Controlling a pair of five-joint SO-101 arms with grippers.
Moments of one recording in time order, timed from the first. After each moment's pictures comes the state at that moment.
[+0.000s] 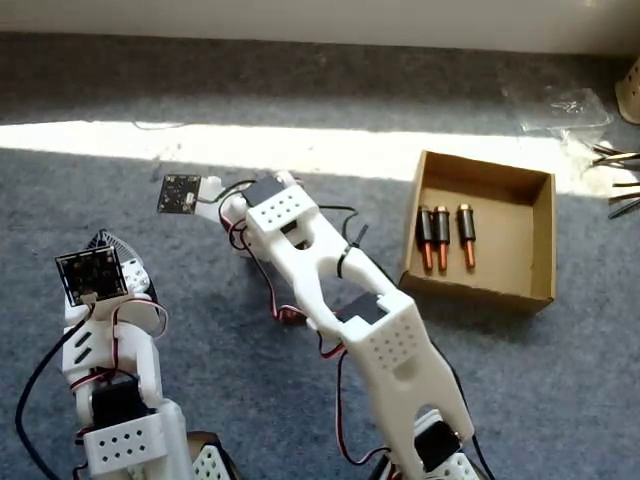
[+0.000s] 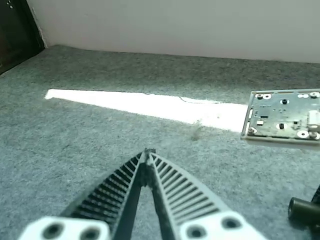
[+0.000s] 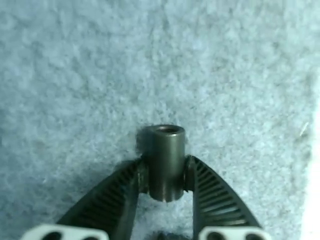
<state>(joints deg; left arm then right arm) -23.1 -98.5 96.1 26.9 -0.4 -41.8 44.7 -27.9 60.6 49.8</state>
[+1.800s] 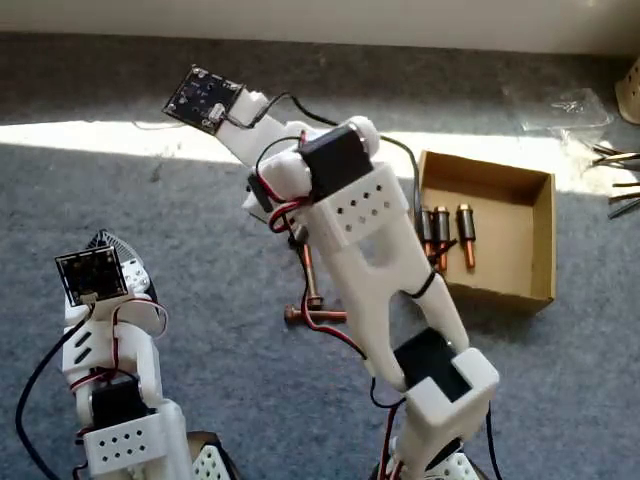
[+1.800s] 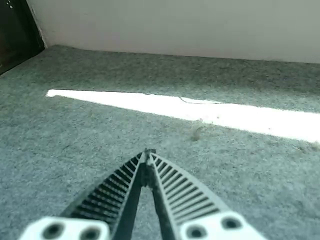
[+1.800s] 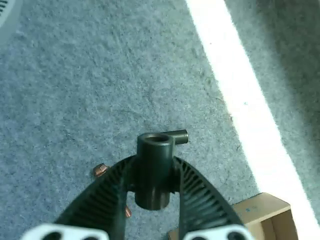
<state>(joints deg) -23.1 -98.5 96.1 26.9 -0.4 -40.2 8.7 -44.8 99.5 32.4</state>
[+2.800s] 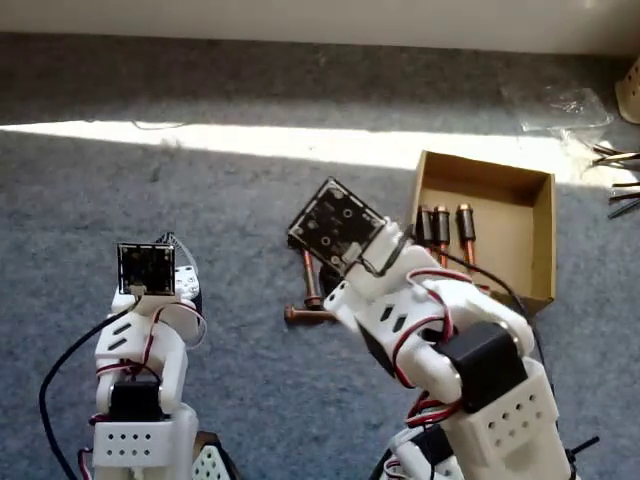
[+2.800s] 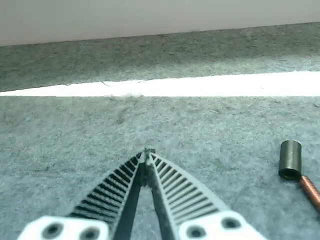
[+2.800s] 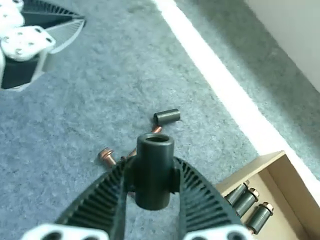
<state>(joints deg) -7.3 -98.5 96.1 32.6 -0.4 -34.5 -57.5 28.4 74.7 26.7</state>
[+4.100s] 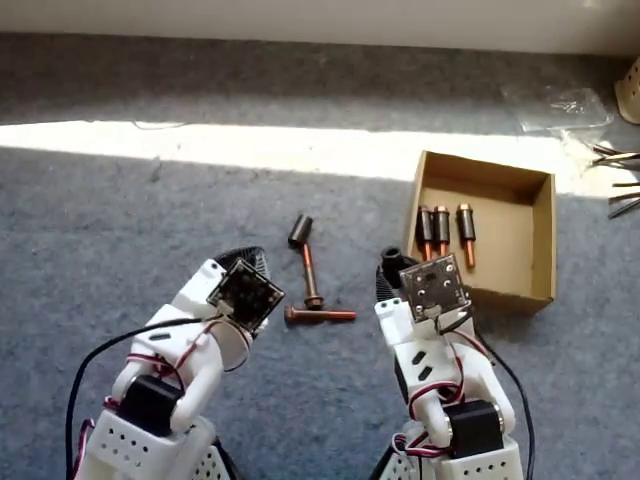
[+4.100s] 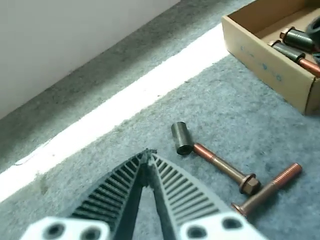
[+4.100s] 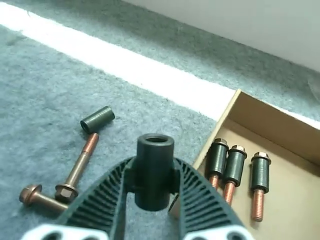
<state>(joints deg) 17.8 -93.0 83.2 44.1 -16.4 -17.1 -103.6 83.6 49.8 13.8</state>
